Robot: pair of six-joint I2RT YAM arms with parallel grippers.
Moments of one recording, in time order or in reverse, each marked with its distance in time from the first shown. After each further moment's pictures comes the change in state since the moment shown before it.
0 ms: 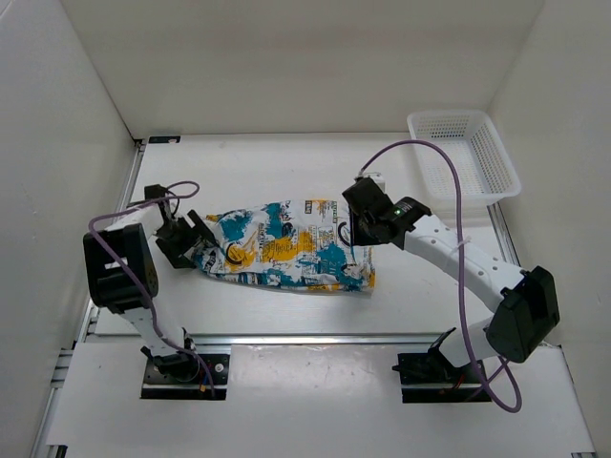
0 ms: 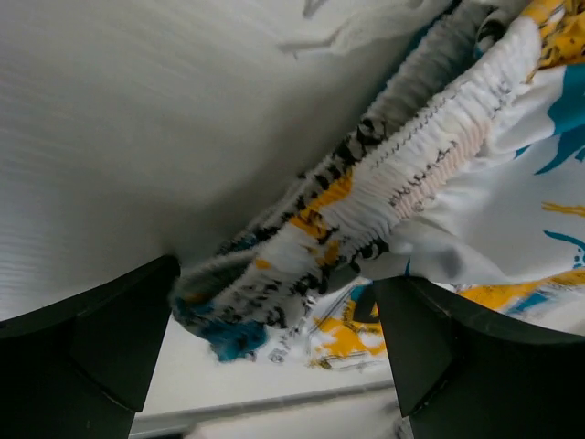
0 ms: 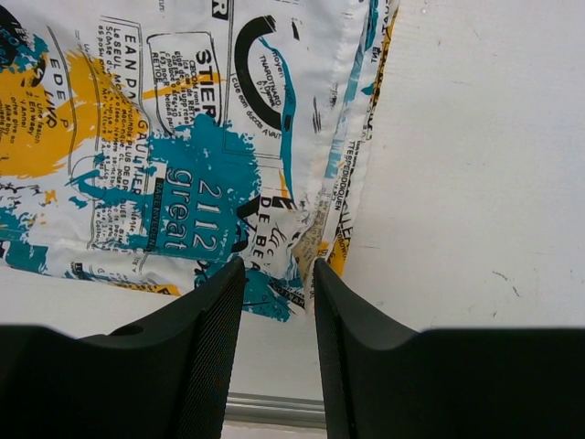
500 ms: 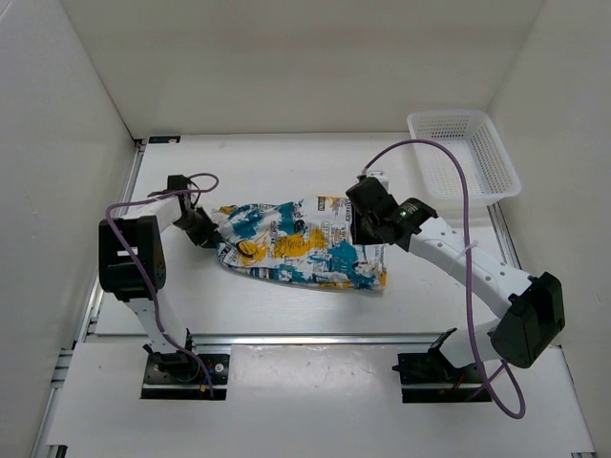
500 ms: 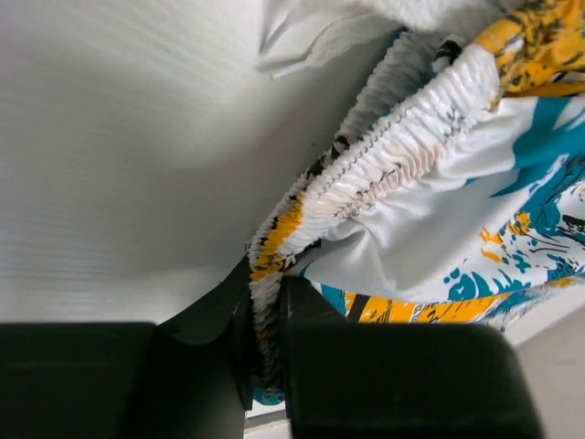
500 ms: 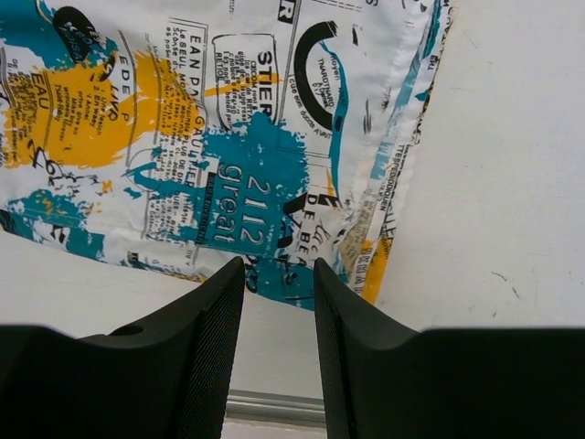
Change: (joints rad) left arm -0.136 0.109 0.079 0.056 0.042 -0.113; right arm 0.000 -0.040 -0.002 0.000 -0.002 0.001
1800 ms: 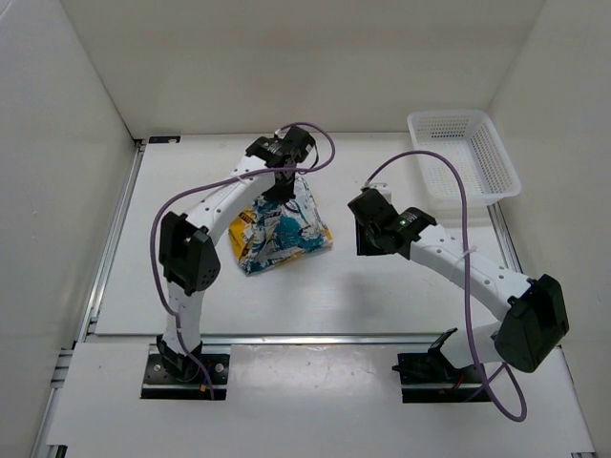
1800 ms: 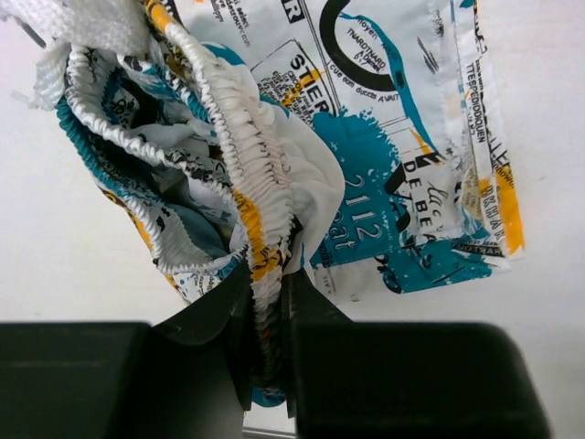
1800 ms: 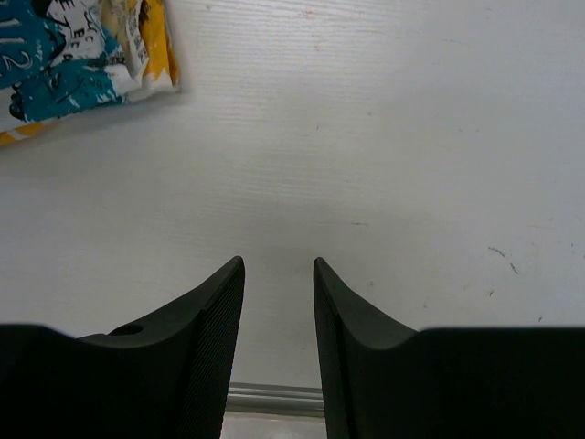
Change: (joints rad) left arm -0.684 0.187 0.866 -0.535 -0.720 0.134; right arm 0.000 -0.026 -0.097 0.009 0.005 0.019
